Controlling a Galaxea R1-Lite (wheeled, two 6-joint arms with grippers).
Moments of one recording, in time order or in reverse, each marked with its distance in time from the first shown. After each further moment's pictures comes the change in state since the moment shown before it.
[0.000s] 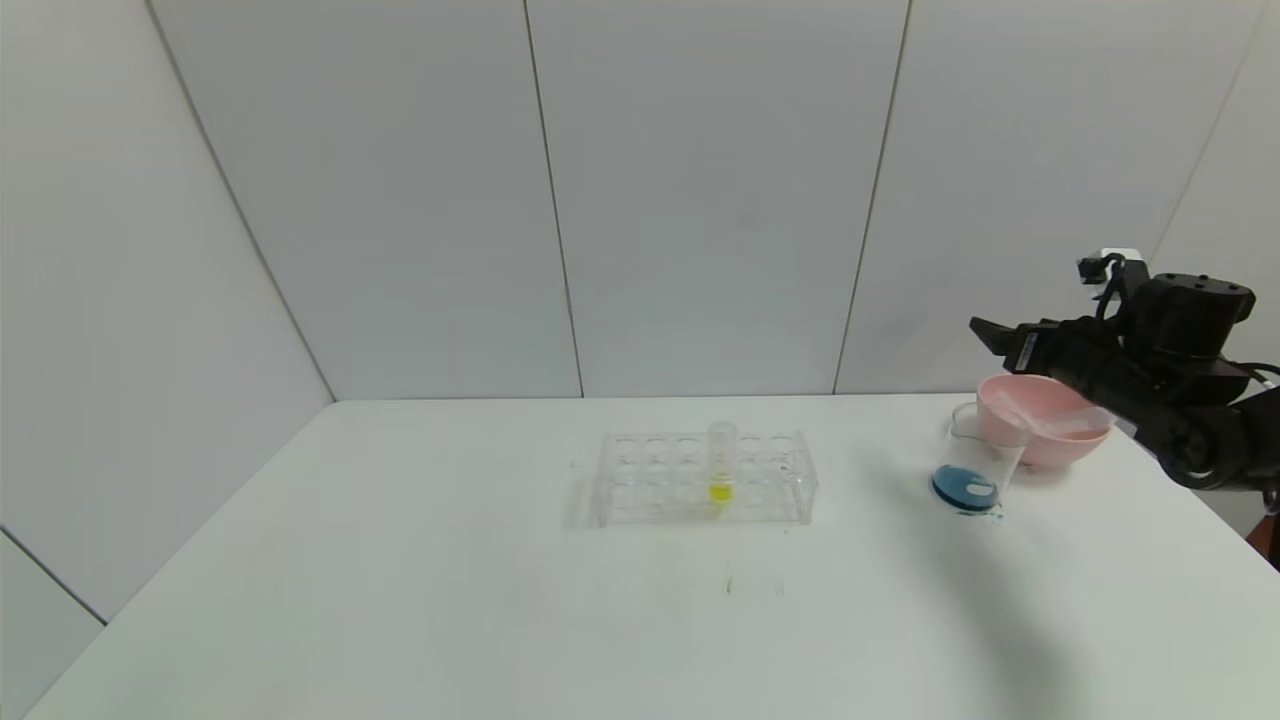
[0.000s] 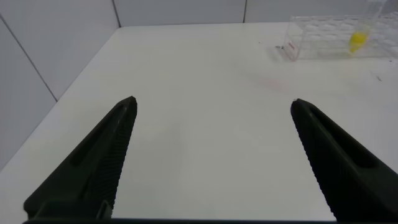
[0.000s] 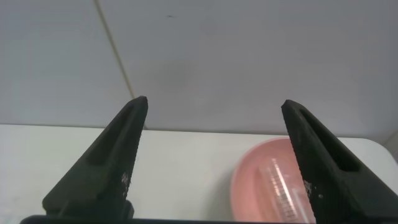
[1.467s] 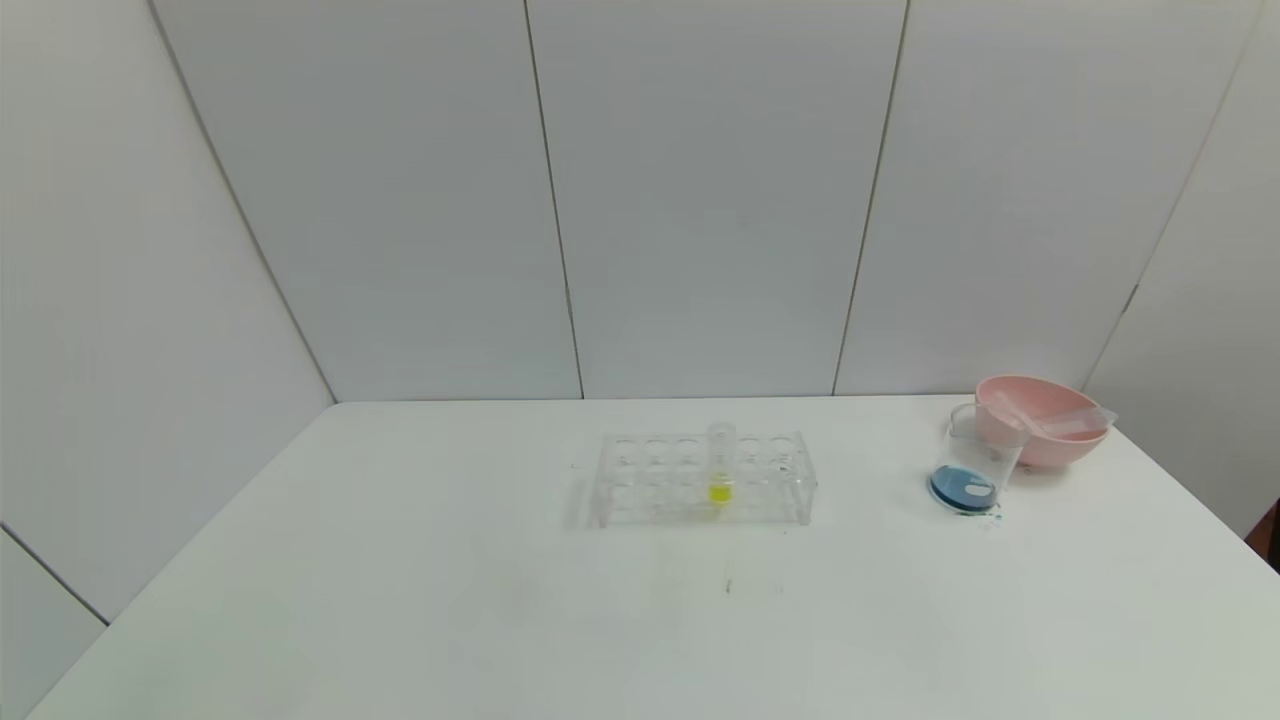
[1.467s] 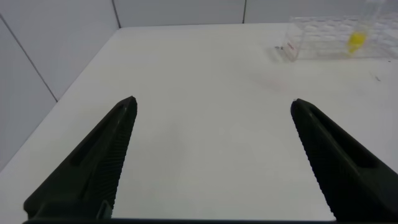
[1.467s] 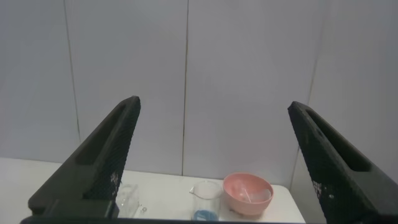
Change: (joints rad) left arm 0.000 0.000 0.000 0.000 0.000 0.000; right arm 0.066 -1.535 0.641 0.380 -0.058 -0.044
